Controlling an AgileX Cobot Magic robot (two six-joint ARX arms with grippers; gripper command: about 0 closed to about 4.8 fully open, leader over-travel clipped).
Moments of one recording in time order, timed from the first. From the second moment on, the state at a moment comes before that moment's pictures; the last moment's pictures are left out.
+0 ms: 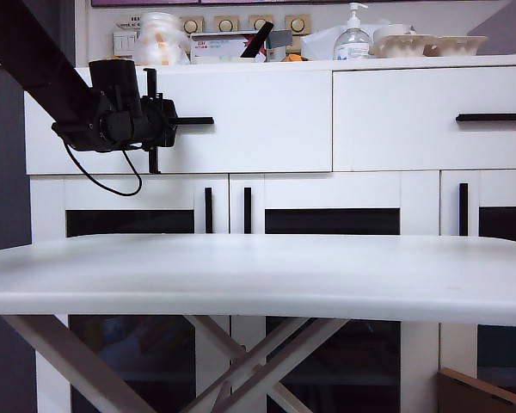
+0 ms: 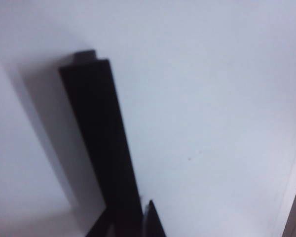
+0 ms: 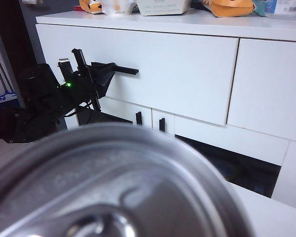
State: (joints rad) left arm -0.20 2.44 2.01 0.74 0.04 -1.41; right arm 0.39 0.79 0.88 -0.12 -0.13 0.05
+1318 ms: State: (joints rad) left arm -0.22 1.97 1.17 1.09 0.07 -1.40; right arm 0.39 0.80 0.88 -0.12 -0.13 0.05
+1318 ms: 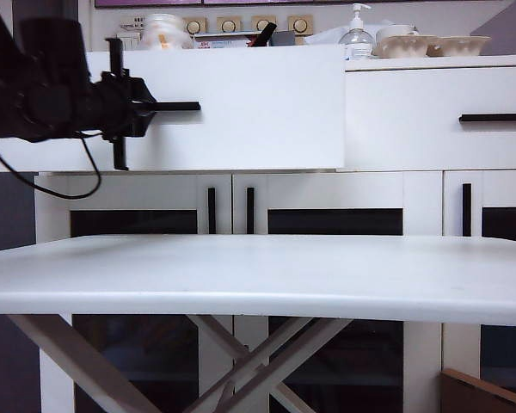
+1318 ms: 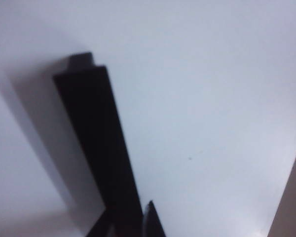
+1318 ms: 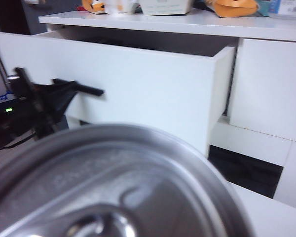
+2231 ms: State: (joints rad) left arm -0.22 1.49 0.68 1.00 0.08 -1.41; right arm 0.39 0.79 0.88 -0.04 -0.13 0.05
